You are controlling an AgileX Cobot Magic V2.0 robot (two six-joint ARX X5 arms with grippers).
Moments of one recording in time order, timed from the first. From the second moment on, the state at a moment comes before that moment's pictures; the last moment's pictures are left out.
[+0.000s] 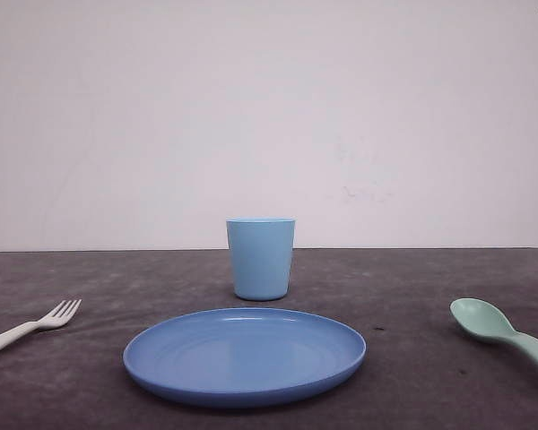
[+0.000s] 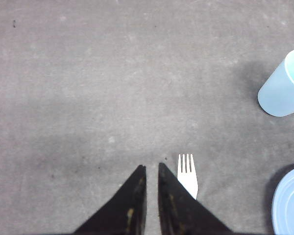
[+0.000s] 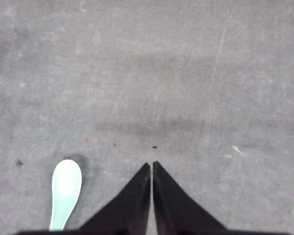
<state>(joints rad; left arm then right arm) -0.10 0.93 0.89 -0.66 0.11 -0.04 0.09 1.04 0.97 -0.80 -0.05 0.09</state>
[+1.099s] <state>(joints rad) -0.44 1.27 0.82 -0.64 0.03 -0.20 0.09 1.04 0.97 -0.80 -0.05 0.08</state>
